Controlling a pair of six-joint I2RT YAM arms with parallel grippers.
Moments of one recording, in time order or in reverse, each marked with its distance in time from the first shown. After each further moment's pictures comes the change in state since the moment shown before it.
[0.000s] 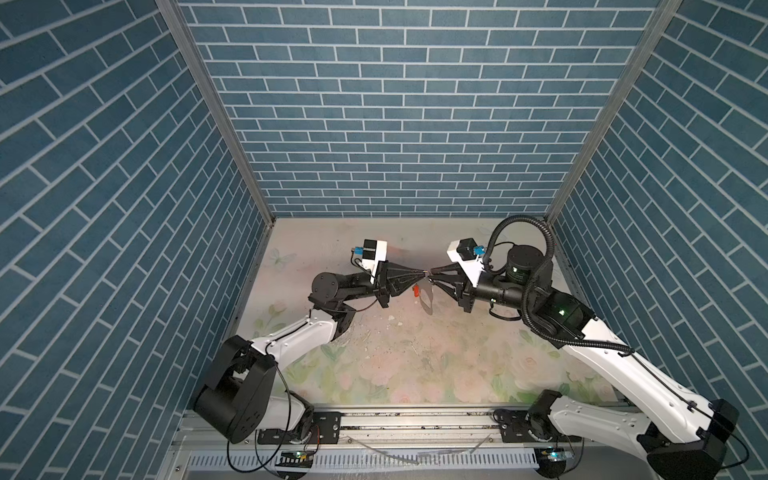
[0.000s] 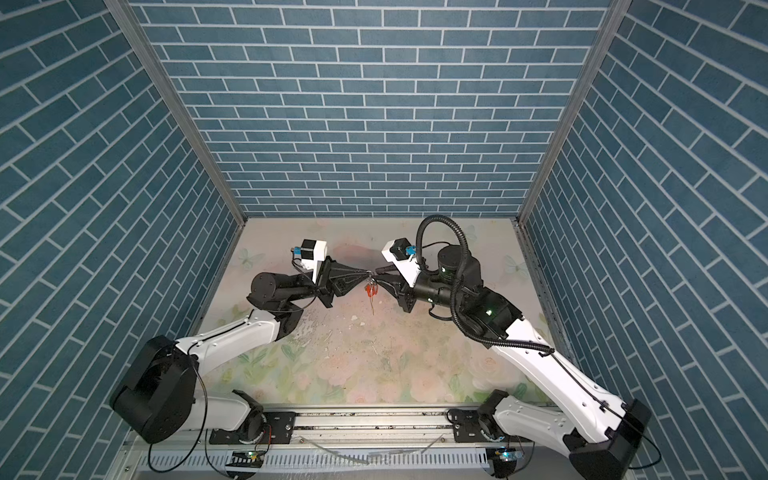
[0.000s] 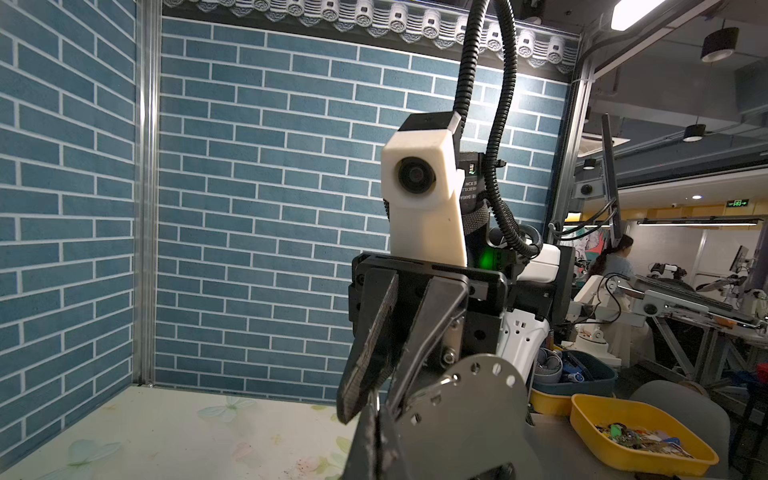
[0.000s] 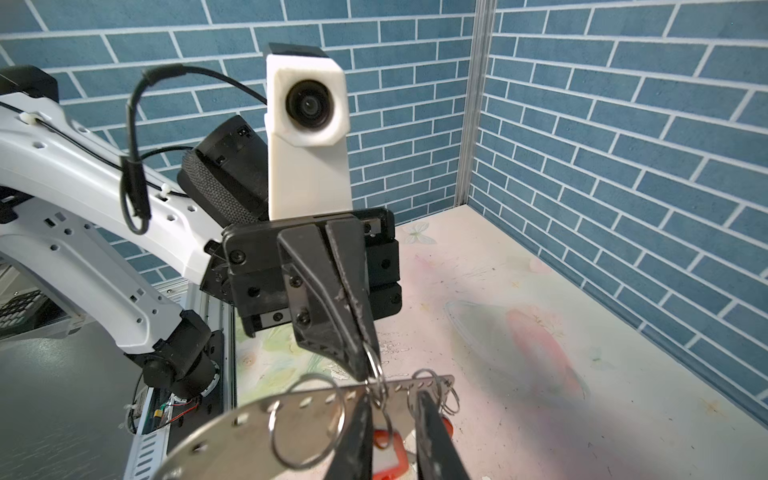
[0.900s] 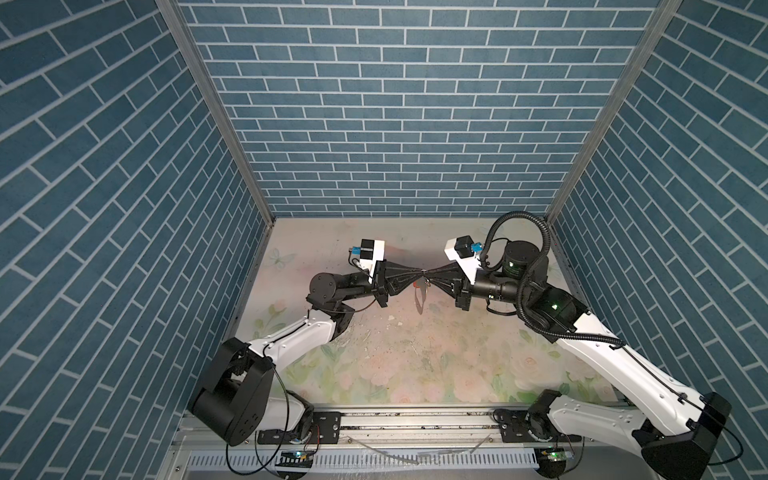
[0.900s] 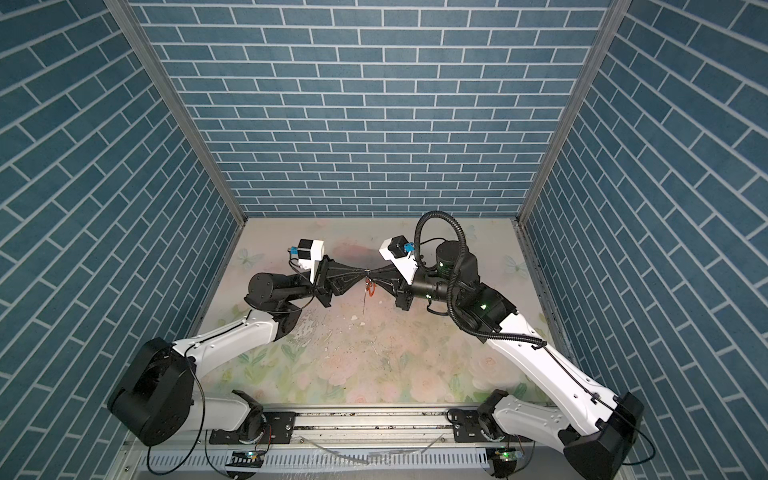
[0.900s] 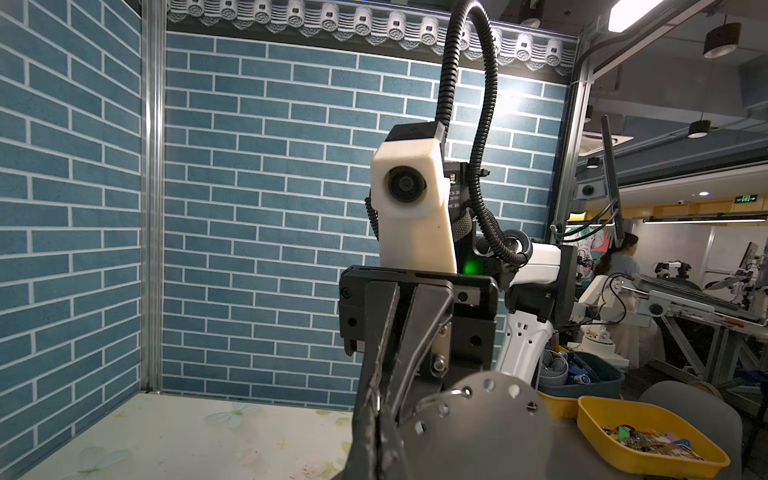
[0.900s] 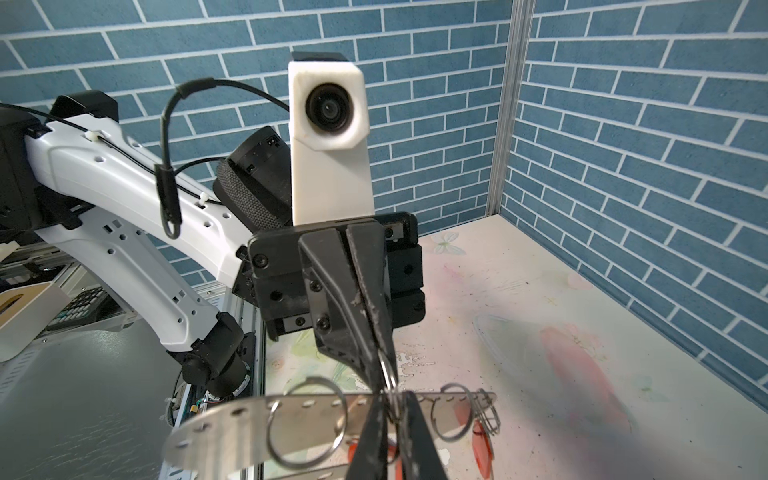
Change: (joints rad) left arm 0.002 -0.017 0.000 0.001 -0.005 0.011; right arm -0.020 0.039 0.000 0.060 -0.130 0.026
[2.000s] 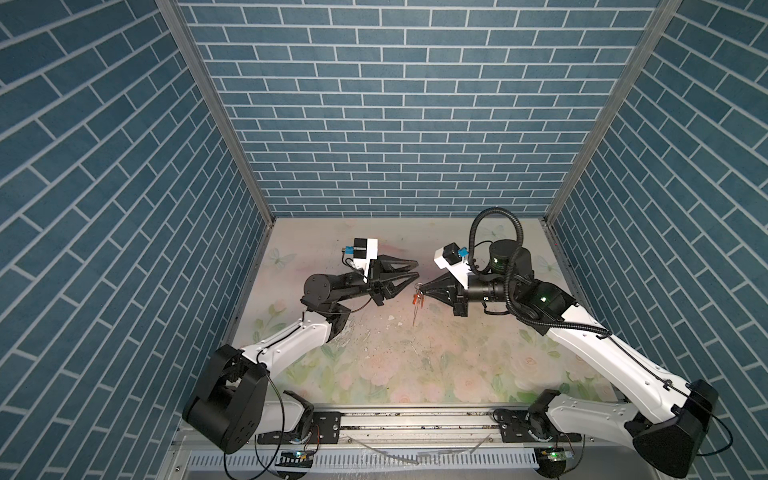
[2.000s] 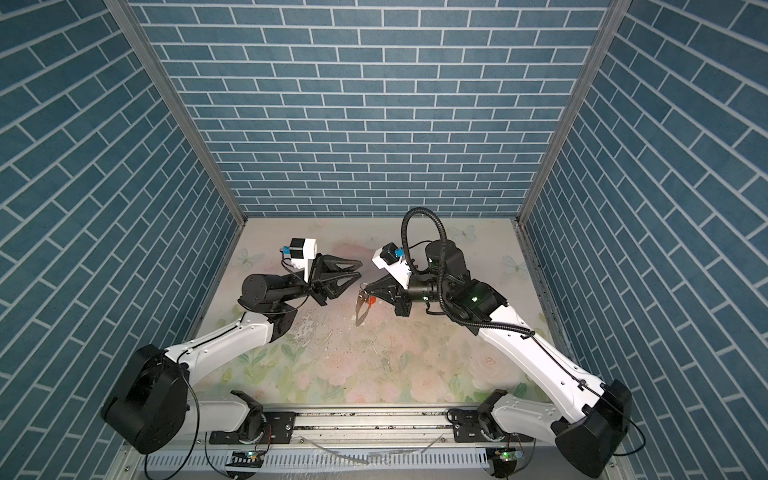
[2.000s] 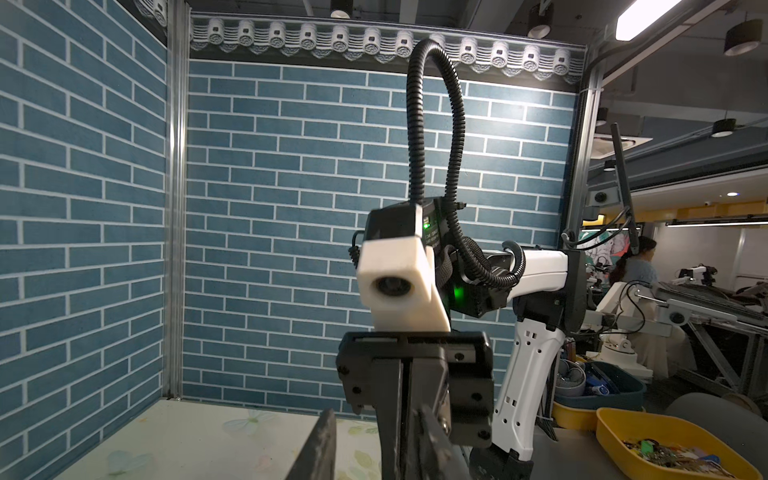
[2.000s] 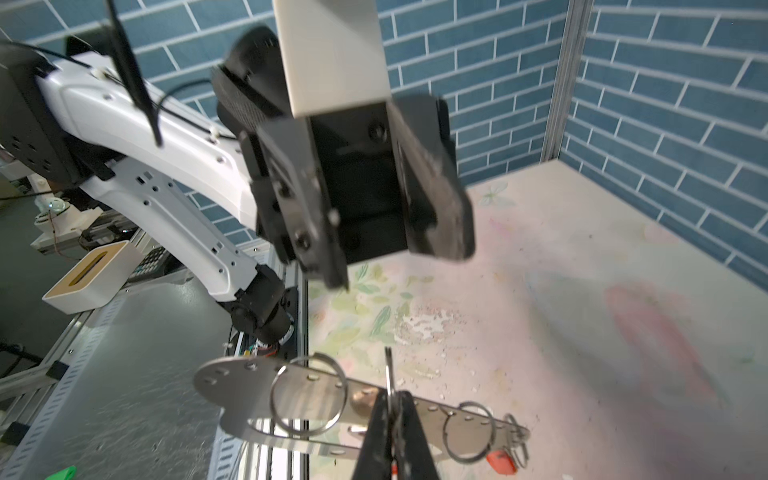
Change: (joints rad) left arm 0.036 -0.055 -0.013 -0.050 -0.029 0.018; right arm -0.027 0.085 0.030 -0.198 -0.128 -0.052
